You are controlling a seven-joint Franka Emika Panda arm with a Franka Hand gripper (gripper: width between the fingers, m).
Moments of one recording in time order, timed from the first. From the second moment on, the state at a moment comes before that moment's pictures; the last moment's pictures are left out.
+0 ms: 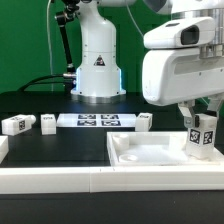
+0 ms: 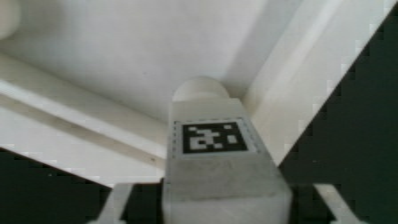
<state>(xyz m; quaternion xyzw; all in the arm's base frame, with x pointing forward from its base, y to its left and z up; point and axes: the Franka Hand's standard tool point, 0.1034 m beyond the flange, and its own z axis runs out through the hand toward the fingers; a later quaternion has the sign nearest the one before) 0.620 0.120 0.084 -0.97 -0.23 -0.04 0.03</state>
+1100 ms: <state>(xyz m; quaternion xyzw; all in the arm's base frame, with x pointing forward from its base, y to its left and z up) 0.620 0.117 0.082 -0.96 0.27 -0.03 0.06</state>
